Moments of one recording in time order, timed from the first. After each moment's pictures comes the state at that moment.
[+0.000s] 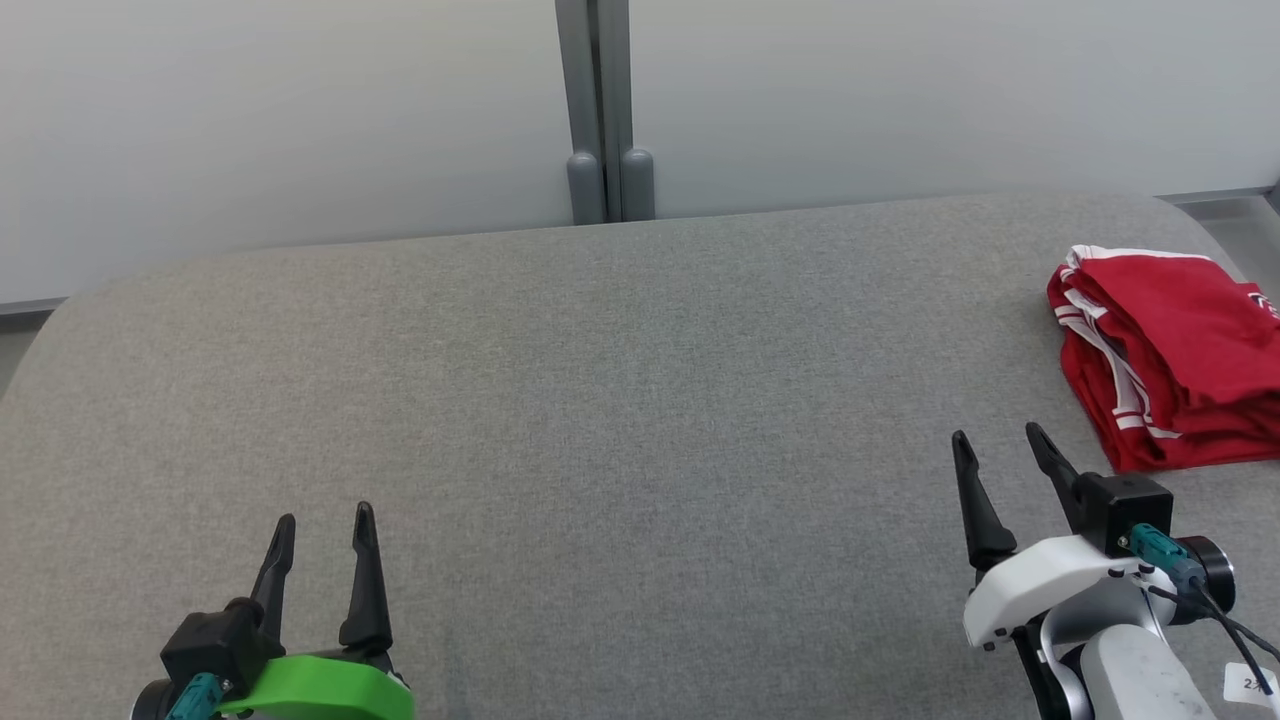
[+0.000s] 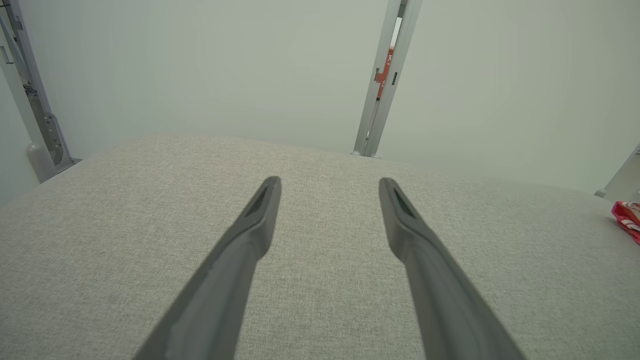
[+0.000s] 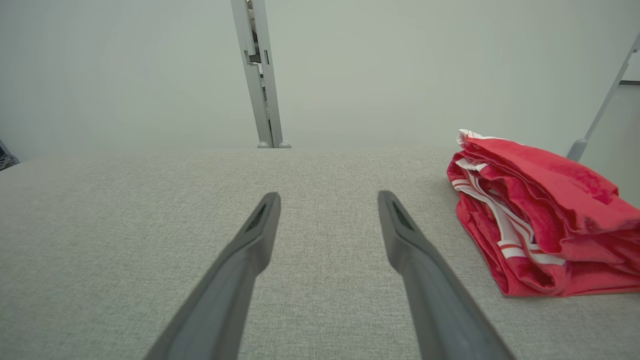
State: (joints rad) left arm 0.00 0.05 -0.03 0.24 -0.29 -0.08 -0.26; right arm -0.13 -0.08 0.01 0.32 0.11 0.13 -0.17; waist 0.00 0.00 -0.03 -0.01
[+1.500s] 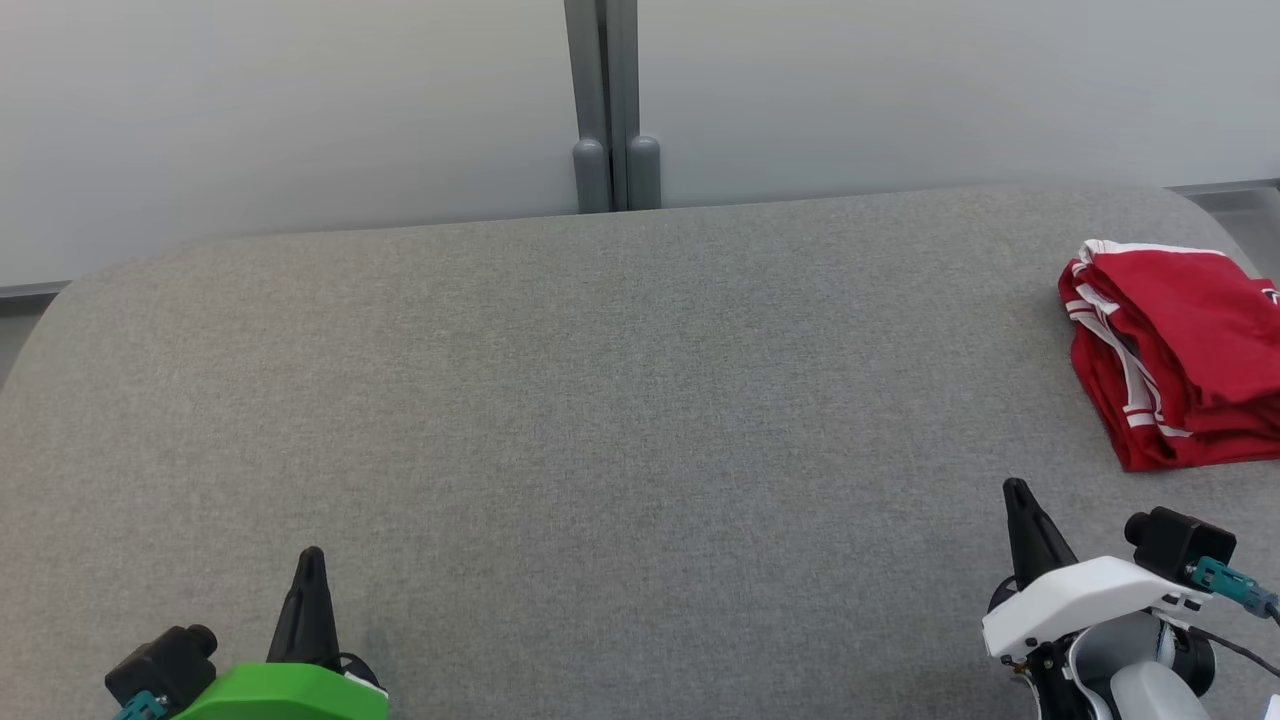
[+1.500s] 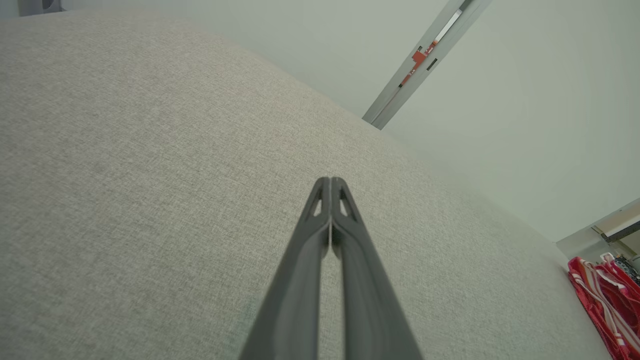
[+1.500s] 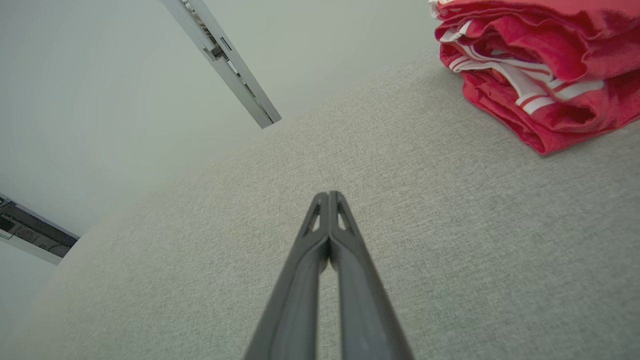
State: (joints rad) left arm 0.01 0.04 0.00 0.30 -0.65 -0.09 -0.15; right arm -0.08 -0.06 -0.03 0.35 0.51 0.13 -0.09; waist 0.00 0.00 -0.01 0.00
